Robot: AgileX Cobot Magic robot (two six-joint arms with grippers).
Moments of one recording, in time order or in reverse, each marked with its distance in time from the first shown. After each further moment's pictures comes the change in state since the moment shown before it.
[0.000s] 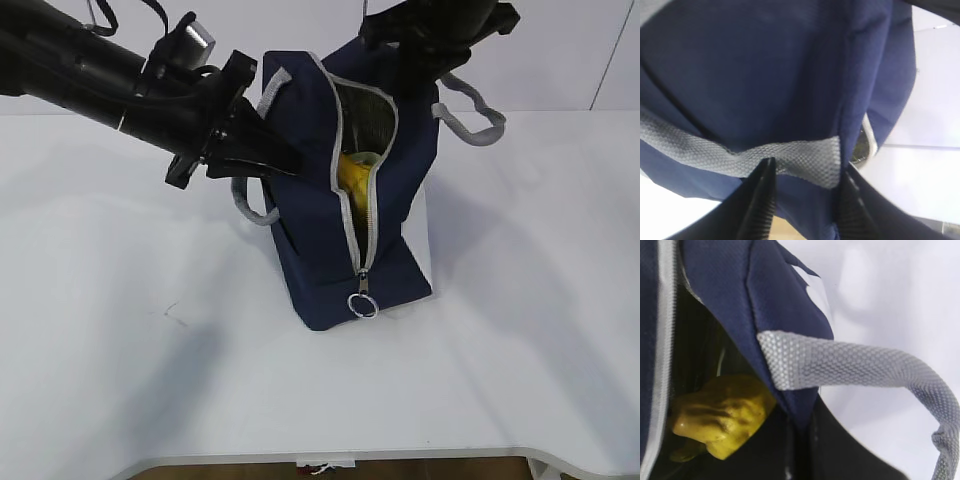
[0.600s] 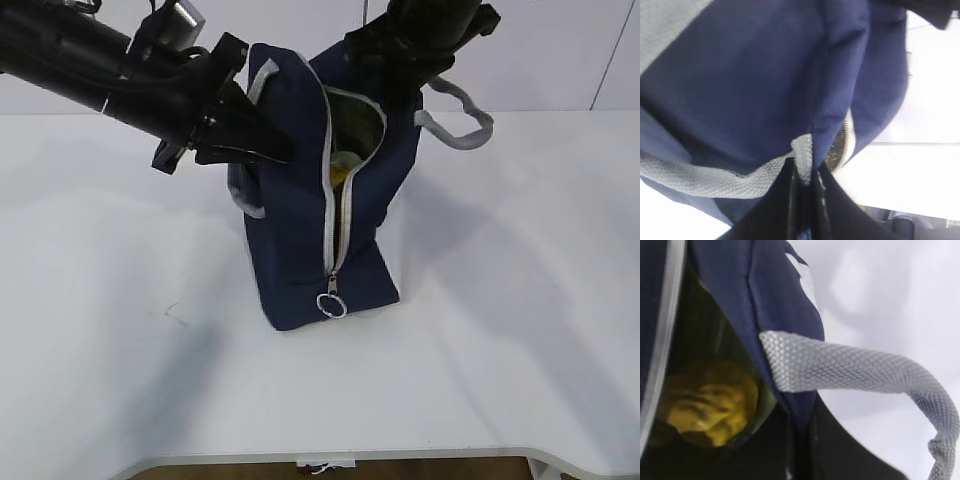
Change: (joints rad) left arm 0.000 -0.054 0.002 0.049 -0.011 -0.025; right arm 0.048 0.007 0.002 -0.059 -0.002 -0.025
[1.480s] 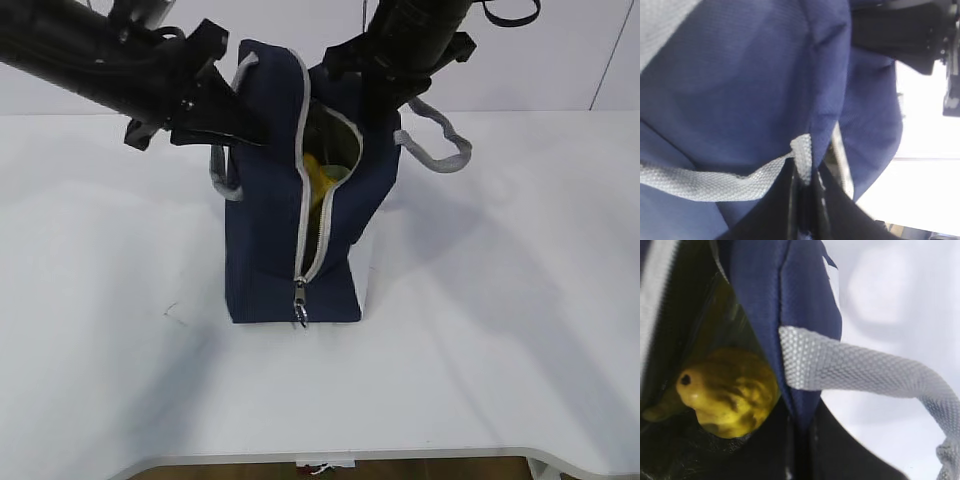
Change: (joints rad) left arm 0.026 -0.054 0.000 0.086 -0.082 0.000; right arm 0.002 0.033 0.006 0.114 -0.004 -0.015
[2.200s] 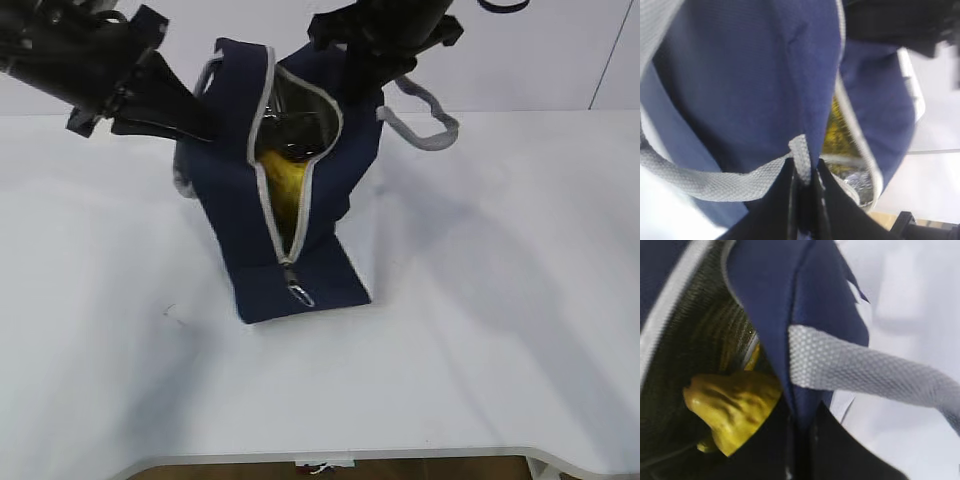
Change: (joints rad) left arm 0.105 -0.063 0.000 0.090 0.152 -0.002; right arm 0.005 0.024 -0.079 0.090 -0.004 0.000
